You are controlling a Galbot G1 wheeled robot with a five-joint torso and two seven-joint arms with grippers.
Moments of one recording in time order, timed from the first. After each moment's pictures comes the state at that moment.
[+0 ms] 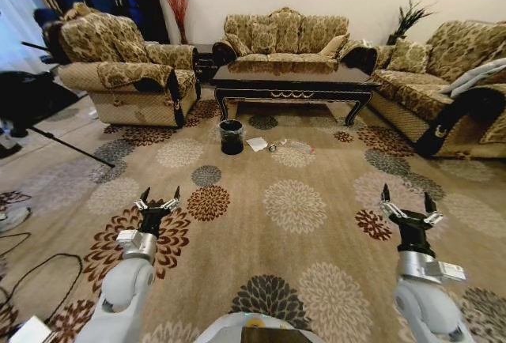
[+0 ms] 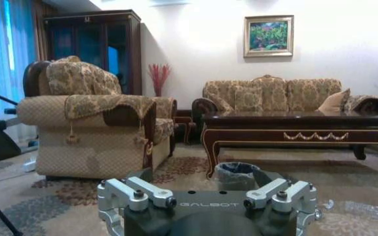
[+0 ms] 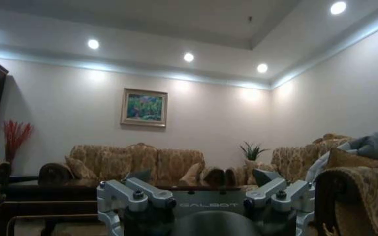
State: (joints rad) left arm 1.51 -1.33 -0.76 -2.11 -0.29 0.07 -0.02; right arm -1.64 1.13 0.82 2.07 0.43 0.35 0.26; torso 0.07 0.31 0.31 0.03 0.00
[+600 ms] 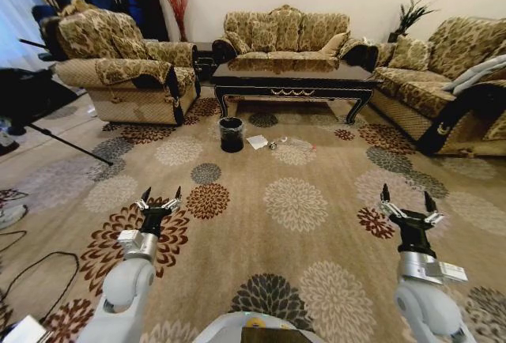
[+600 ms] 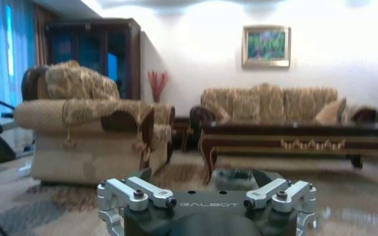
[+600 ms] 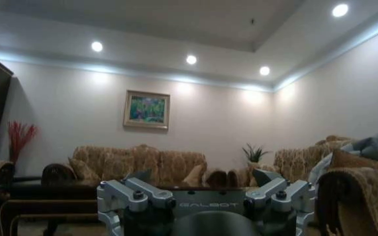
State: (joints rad) left arm 1.51 -1.33 -0.77 -2.17 -0.32 0.08 -0.03; right arm -1.64 1.13 0.83 2.10 0.43 0.36 0.26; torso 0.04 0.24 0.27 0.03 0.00
